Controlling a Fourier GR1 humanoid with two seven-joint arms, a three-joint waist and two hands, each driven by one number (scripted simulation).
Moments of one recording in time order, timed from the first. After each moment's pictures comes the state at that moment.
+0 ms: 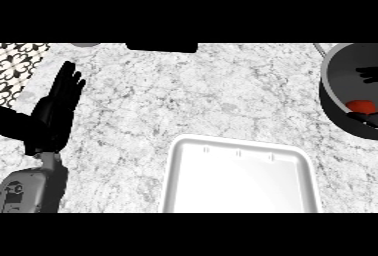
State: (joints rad) left arm -0.25 0.16 0.11 -1.61 0.05 0.09 0.21; right arm -0.73 -0.70 -0.29 -0.32 0.55 0.12 -0.80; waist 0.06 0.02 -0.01
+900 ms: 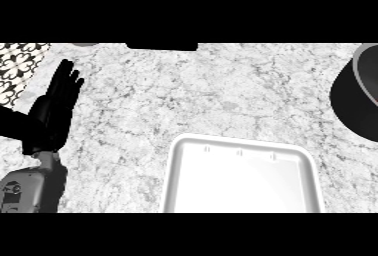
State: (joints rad) left arm -0.26 0.16 0.11 -1.62 0.05 0.10 0.23; right arm -0.79 -0.88 -0.53 -0.15 0.30 0.48 -0.73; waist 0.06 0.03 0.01
